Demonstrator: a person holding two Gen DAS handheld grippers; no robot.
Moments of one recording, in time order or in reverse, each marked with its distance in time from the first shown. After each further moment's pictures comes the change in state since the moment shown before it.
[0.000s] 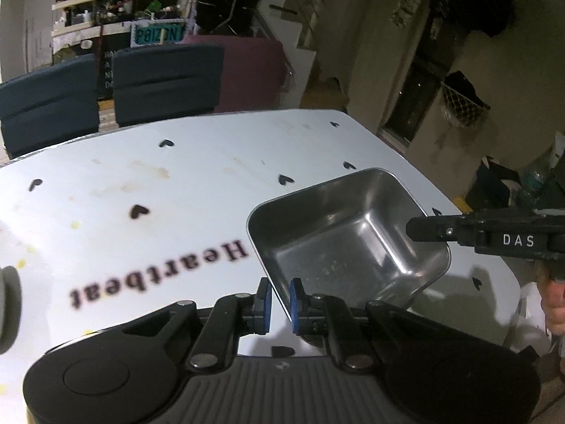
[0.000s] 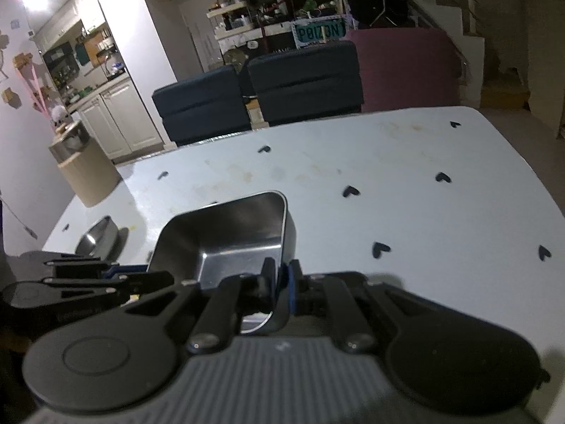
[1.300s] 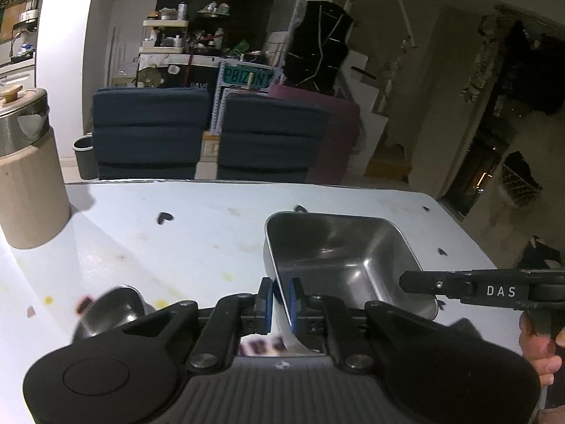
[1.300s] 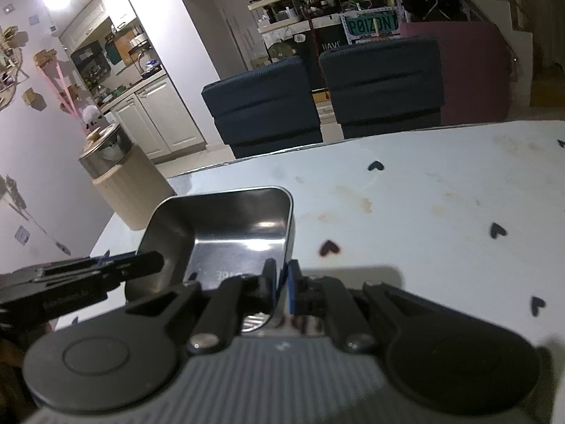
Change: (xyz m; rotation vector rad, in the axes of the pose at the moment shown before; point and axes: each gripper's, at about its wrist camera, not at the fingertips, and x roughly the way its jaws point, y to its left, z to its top) left arm -0.082 0.133 0.015 -0.170 -0.192 0.157; right arm 0.056 0.085 0.046 -0.005 0.006 0.144
